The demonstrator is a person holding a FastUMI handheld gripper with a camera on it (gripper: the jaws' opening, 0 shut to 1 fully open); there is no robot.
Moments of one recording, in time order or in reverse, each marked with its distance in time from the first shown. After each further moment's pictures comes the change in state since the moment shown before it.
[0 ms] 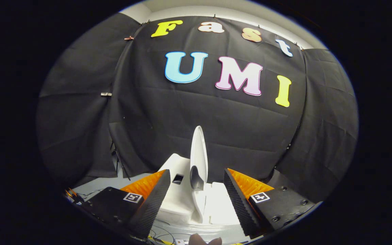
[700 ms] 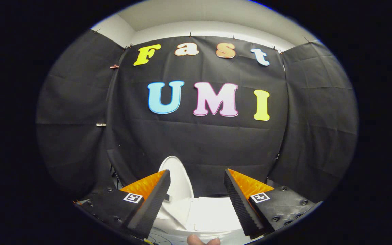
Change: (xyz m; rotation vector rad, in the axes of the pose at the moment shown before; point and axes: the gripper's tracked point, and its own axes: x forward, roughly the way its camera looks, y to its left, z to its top) arm -0.084 -0.137 0.080 0.093 -0.186 -0.034
